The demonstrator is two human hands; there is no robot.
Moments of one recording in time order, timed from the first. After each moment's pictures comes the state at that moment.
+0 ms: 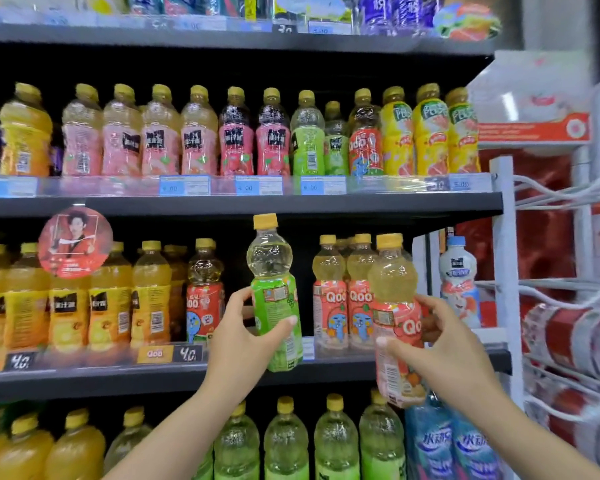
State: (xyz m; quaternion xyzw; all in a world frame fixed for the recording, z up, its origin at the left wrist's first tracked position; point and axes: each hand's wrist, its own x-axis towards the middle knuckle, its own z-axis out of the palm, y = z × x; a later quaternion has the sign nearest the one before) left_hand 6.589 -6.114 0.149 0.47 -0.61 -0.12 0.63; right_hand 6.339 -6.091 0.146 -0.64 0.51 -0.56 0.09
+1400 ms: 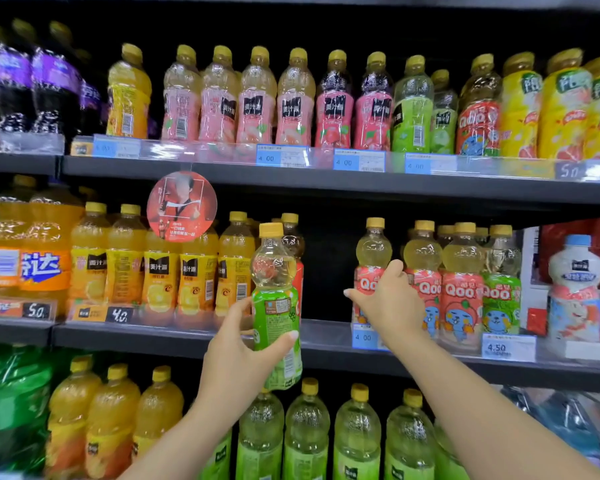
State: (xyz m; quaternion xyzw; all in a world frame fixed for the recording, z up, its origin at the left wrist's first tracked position) left_hand 6.708 -6.098 0.104 0.55 -0.56 -0.10 0.62; right_hand 6.513 -6.217 0.169 -0.63 0.62 -0.44 -0.12
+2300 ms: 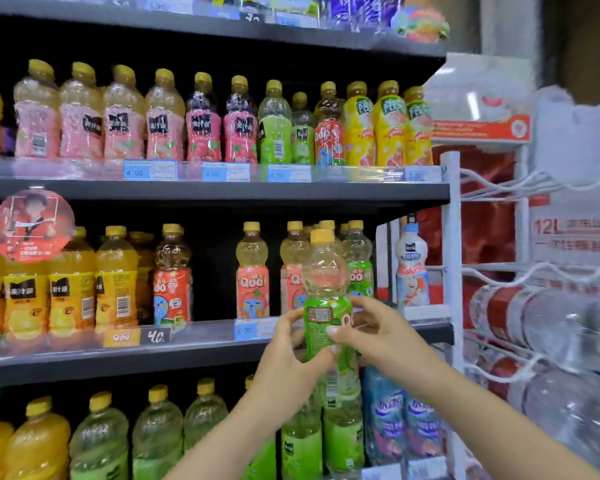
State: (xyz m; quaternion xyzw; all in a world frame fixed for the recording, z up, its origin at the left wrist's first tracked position) left_hand 6.506 -6.080 0.109 0.39 -0.70 -0.30 0.53; right_hand 6.350 -6.067 0.143 -0.69 0.45 -0.51 0.24
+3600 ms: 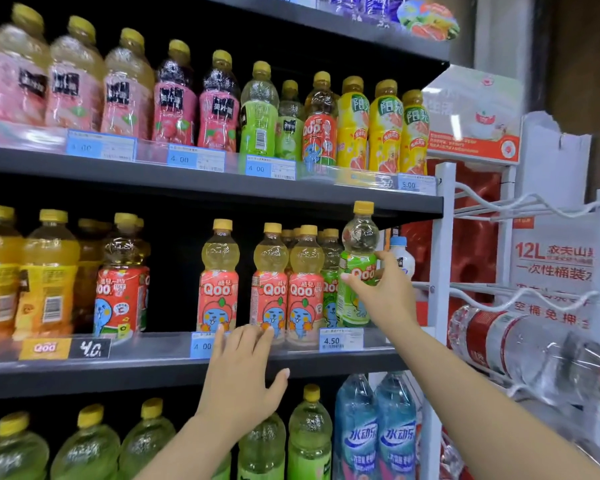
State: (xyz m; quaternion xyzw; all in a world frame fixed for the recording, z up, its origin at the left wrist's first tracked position) left_hand 6.517 -6.190 0.076 0.53 -0.72 0.28 0.35; right_hand 6.297 -6.194 0.191 -0.58 0.56 -0.59 -0.04
